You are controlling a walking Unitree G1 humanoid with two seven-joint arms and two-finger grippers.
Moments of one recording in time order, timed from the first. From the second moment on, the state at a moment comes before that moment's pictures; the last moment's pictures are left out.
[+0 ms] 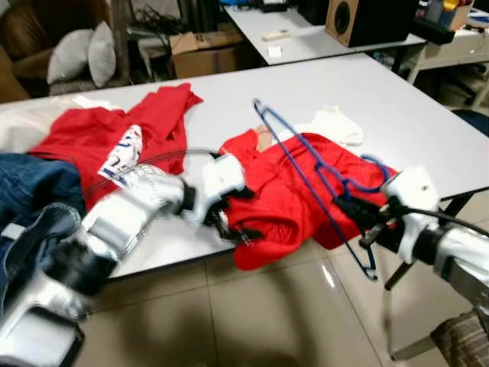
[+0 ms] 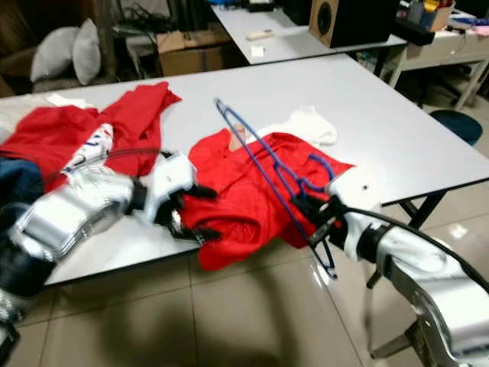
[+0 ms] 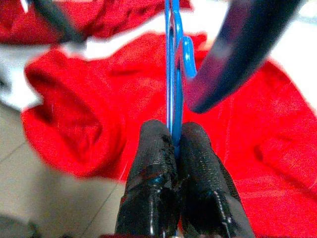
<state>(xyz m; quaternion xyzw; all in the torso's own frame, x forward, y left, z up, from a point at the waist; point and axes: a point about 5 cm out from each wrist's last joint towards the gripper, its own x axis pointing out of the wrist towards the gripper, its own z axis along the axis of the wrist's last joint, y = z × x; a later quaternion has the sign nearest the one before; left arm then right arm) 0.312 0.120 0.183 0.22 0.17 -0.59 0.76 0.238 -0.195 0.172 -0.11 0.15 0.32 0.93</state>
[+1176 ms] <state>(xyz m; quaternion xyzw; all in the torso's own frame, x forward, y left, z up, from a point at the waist) 0.297 0.184 0.205 0.15 0.11 -0.47 0.86 0.362 -0.267 0.157 -0.30 0.25 0.16 0.91</state>
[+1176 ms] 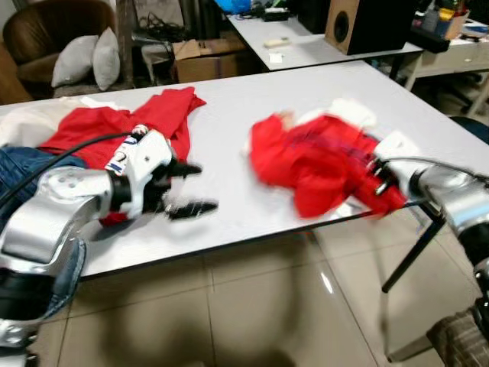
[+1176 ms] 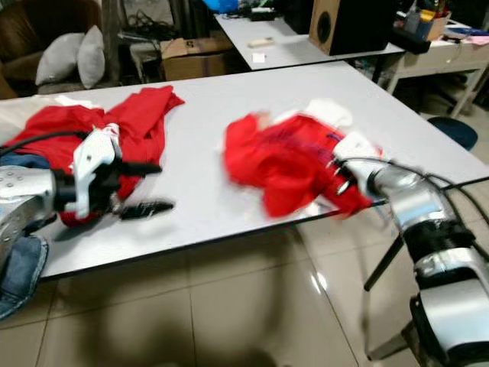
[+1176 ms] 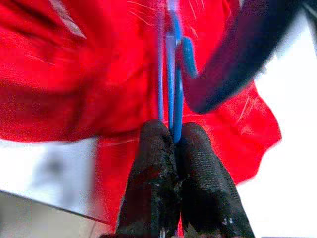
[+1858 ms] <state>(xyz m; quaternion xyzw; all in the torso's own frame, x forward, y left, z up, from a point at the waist) 0.304 0.171 0.171 0.06 0.03 -0.17 0.98 0.265 -0.203 0.176 -0.05 0.05 0.26 0.96</state>
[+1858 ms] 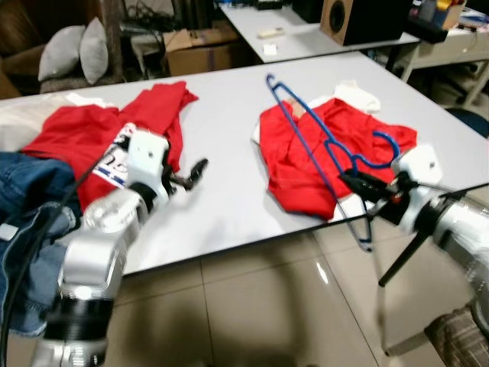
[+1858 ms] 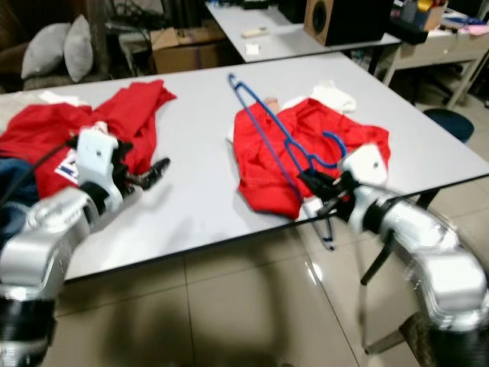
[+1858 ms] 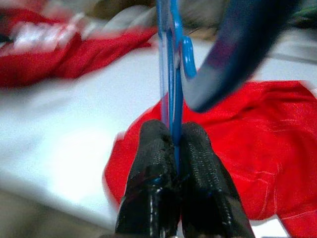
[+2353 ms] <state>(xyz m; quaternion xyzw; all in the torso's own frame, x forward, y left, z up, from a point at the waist) 0.300 0.154 0.184 0.07 -0.02 -0.14 0.99 0.245 -0.172 0.165 -0.01 0.00 0.10 1.00</state>
